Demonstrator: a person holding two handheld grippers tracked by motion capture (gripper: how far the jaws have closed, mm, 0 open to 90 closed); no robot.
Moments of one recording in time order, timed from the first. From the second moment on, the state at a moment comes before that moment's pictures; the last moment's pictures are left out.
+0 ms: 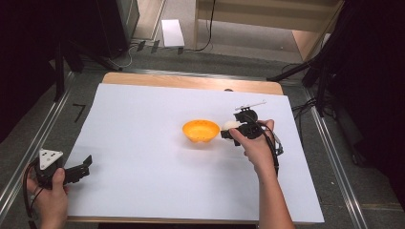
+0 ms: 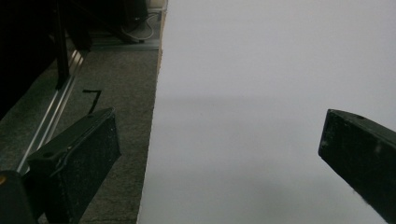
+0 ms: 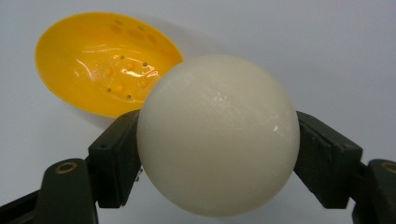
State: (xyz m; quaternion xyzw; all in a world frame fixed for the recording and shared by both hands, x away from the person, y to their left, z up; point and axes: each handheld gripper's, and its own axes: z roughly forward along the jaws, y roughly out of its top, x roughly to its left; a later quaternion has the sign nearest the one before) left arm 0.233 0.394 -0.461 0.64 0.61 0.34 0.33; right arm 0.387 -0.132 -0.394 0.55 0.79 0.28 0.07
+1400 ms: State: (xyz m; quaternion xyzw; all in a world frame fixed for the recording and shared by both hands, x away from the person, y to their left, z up) left arm 0.234 0.394 -0.461 0.64 0.61 0.34 0.33; right arm 0.406 -0.064 -0.395 0.51 0.81 0.28 0.05
